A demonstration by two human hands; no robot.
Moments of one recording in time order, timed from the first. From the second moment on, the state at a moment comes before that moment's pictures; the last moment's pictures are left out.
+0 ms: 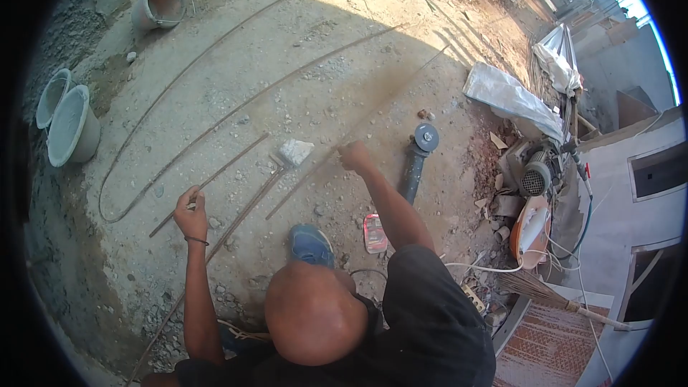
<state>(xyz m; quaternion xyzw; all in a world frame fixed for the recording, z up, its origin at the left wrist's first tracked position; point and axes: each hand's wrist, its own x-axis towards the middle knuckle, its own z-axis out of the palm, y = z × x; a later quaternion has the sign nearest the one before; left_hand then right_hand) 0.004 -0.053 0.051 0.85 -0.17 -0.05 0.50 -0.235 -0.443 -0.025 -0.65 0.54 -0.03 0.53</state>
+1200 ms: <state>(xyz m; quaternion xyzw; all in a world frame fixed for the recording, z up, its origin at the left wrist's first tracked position) -0.034 -0.065 0.068 0.85 -0.29 -0.32 0.32 -0.174 -0.233 0.060 -0.59 0.34 0.11 0.73</state>
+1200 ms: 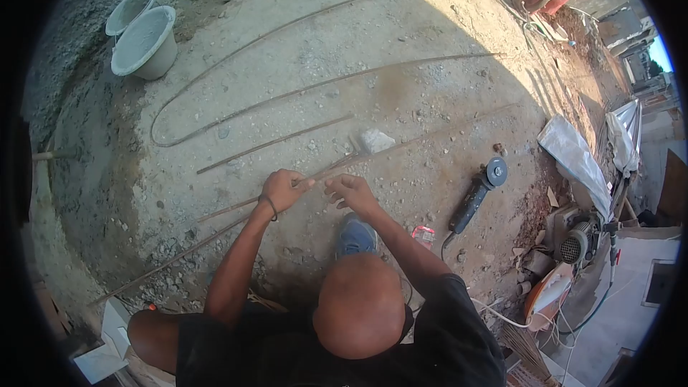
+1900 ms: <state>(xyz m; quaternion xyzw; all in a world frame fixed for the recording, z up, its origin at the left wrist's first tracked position) 0.034 0.048 0.022 0.85 -0.22 -0.28 0.38 -0.194 -0.316 0.068 -0.60 0.40 0.03 0.69</state>
